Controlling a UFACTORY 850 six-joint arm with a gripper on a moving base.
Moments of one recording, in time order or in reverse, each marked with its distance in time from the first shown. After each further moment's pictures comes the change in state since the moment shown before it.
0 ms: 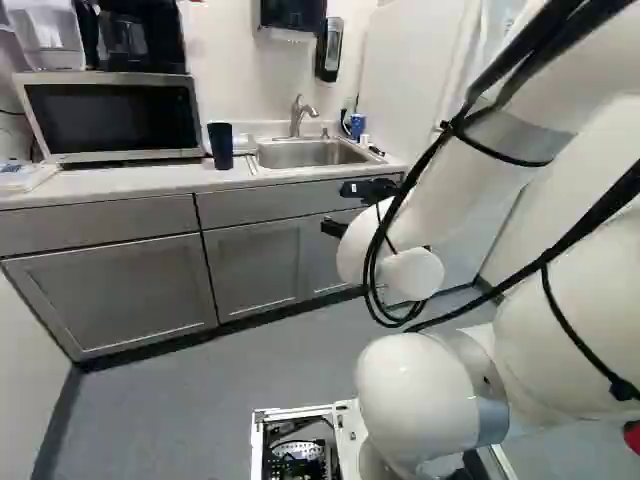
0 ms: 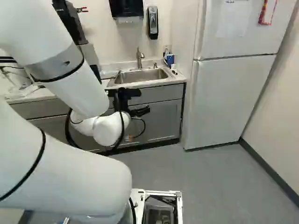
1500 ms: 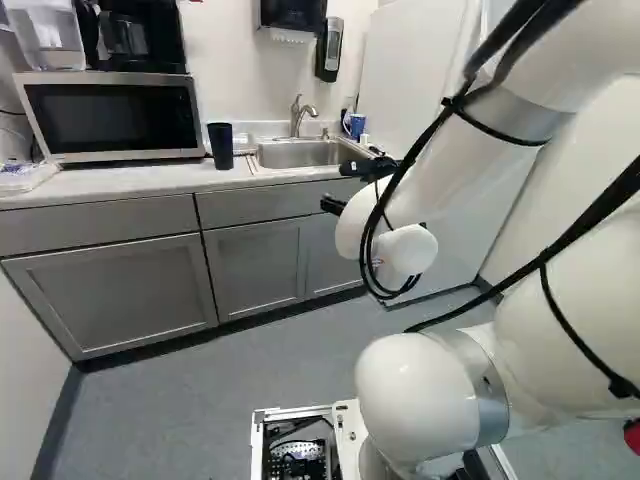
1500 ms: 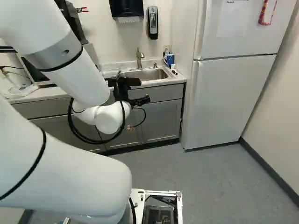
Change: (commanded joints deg) arm 0.0 -0.2 -6.0 0.0 0.0 0.0
